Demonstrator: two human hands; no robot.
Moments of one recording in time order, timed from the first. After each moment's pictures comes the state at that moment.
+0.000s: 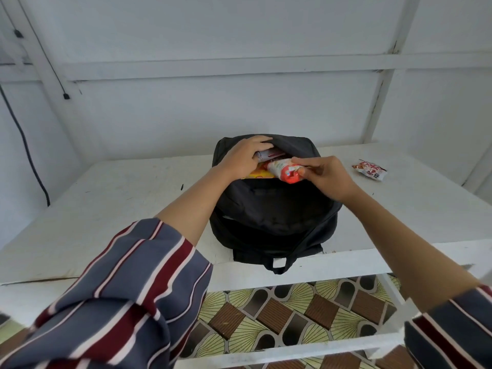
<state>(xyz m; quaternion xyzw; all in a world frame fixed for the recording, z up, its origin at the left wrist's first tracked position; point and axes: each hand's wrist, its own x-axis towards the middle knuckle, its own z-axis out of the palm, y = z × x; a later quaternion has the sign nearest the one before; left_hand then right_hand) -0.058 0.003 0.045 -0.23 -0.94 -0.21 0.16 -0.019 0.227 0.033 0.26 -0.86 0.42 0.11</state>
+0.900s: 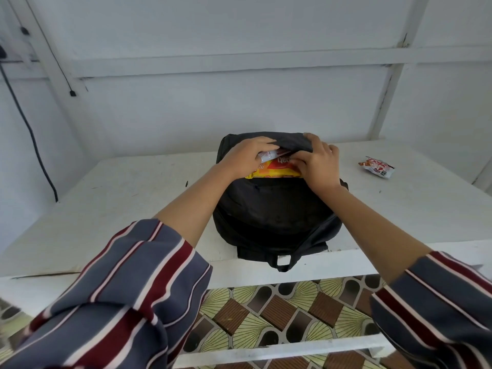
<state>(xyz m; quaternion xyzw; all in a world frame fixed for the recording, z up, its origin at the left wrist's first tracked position) -0.045 -0.001 0.048 -0.23 -0.94 -0.19 0.15 -0.048 0.193 0.017 0.21 -0.92 0.15 0.31</state>
